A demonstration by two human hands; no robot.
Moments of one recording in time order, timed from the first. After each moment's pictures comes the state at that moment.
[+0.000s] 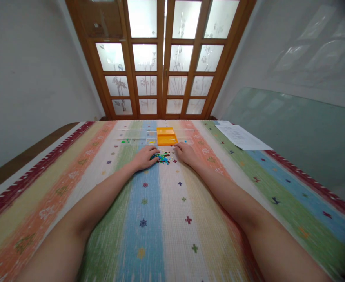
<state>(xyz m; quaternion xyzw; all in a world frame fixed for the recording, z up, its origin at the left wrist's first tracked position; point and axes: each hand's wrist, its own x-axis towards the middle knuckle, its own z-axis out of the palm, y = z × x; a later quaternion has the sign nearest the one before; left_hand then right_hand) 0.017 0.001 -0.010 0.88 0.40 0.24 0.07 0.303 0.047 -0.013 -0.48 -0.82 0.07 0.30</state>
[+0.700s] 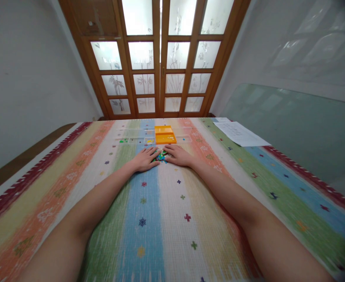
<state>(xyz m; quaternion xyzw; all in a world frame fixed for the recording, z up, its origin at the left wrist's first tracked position) 0.020 -0.003 -0.015 0.90 0.43 0.05 0.04 0.297 0.036 -0.016 -0.32 -0.93 0.06 0.17</state>
